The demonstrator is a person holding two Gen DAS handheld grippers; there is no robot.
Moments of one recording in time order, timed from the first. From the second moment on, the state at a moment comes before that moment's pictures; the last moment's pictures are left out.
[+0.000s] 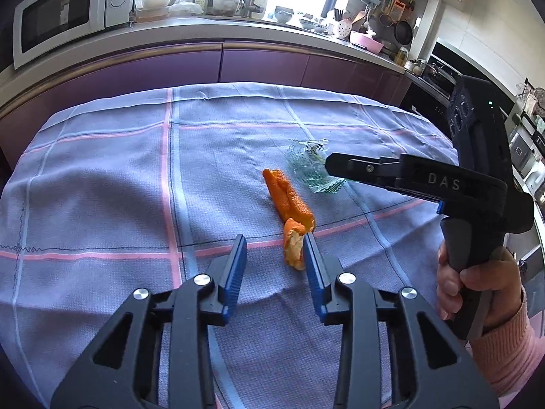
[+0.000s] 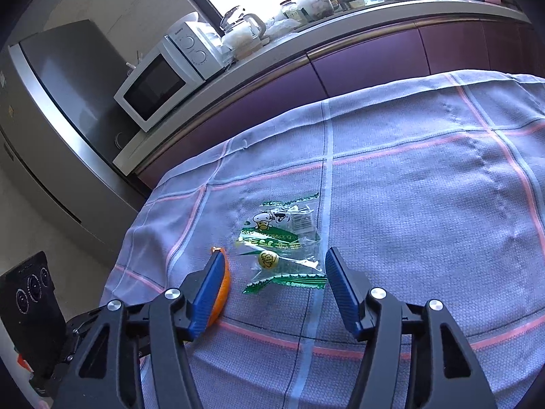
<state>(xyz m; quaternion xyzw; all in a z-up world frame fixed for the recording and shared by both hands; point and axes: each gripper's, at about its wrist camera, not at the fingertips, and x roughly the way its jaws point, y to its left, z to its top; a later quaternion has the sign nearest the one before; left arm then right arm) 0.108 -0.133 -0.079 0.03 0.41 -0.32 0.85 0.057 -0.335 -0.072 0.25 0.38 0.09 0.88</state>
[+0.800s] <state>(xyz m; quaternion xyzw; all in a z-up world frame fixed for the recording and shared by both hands) 0.104 -0.127 -0.080 0.03 0.41 -0.31 0.86 0.053 -0.333 -0.073 0.24 0.38 0.10 0.89</state>
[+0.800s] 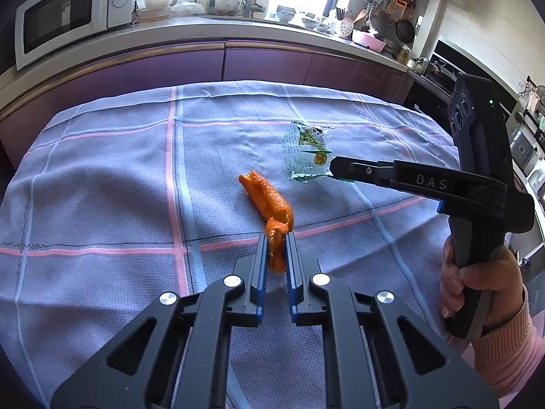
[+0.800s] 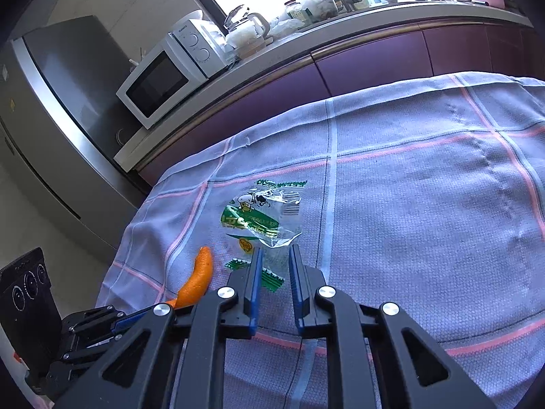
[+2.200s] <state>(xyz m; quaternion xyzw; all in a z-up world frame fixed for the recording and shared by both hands) 0.051 -0.031 -0.087 0.05 0.40 -0.27 0.87 0.021 -0.269 -0.067 0.27 0.37 0.21 0.87</state>
